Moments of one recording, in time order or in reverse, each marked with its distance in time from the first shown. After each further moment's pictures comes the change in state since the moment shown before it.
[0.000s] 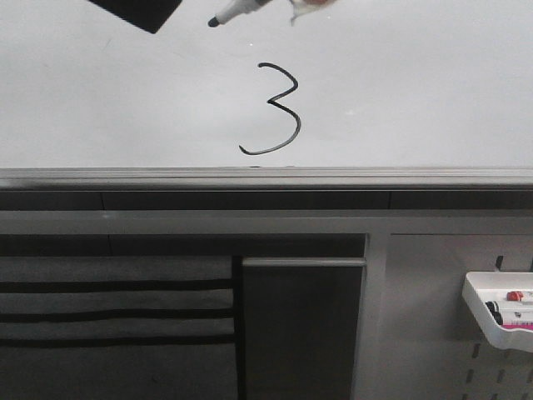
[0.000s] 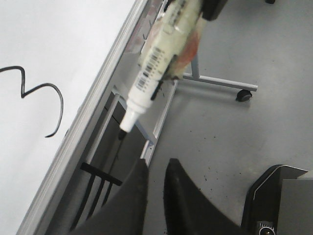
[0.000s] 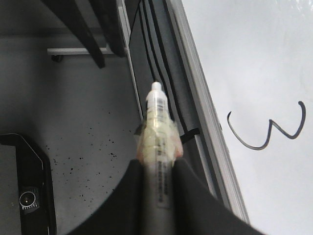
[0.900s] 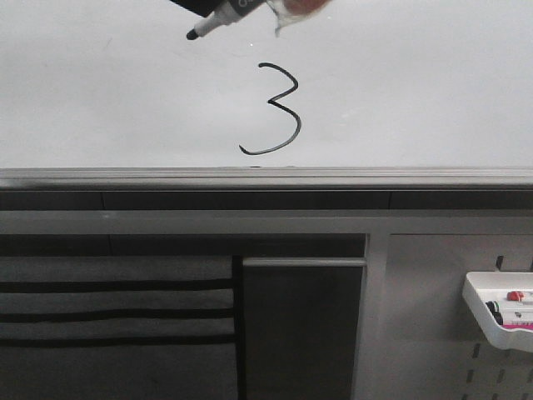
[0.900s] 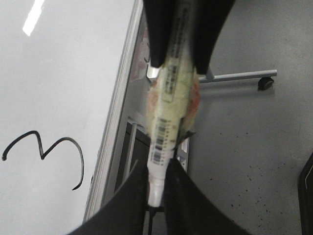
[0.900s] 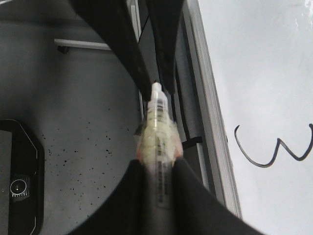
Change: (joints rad) left arm -0.046 0.052 -0.034 -0.032 -0.060 0.295; right arm 0.057 0.005 0.000 -0.016 -0.003 -0.081
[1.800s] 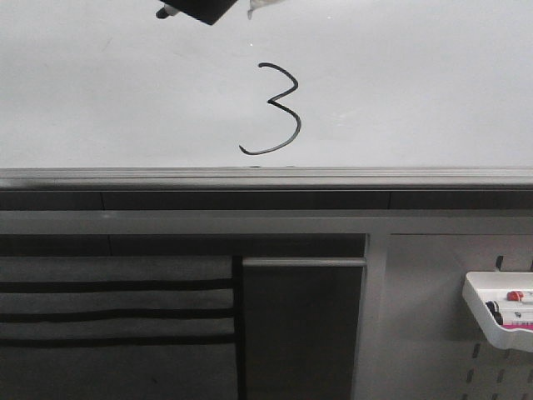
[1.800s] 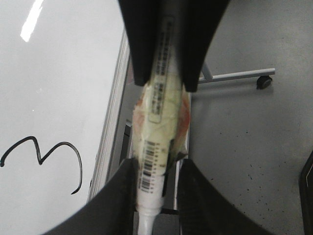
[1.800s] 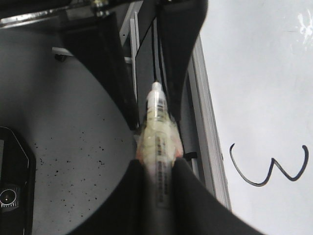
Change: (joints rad) left arm -0.008 0.000 0.000 -0.002 0.000 0.016; right arm 0.022 0.000 0.004 0.014 -0.041 -0.017
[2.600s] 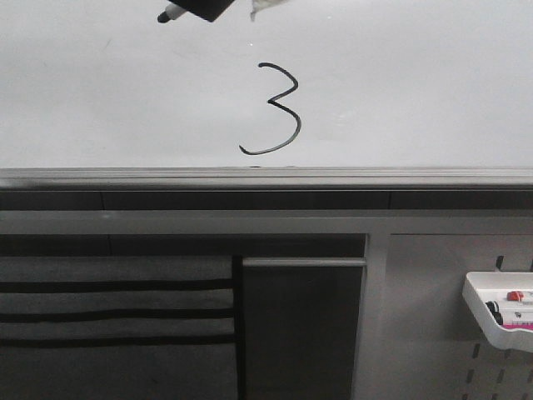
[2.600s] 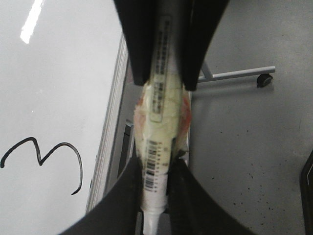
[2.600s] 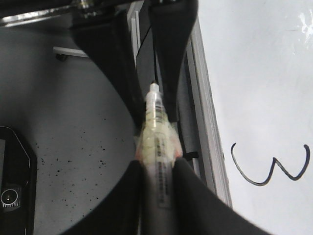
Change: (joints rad) left arm 0.007 0.000 0.000 -0.001 0.000 -0.006; right arm -0.002 0.000 0.000 0.002 0.002 0.010
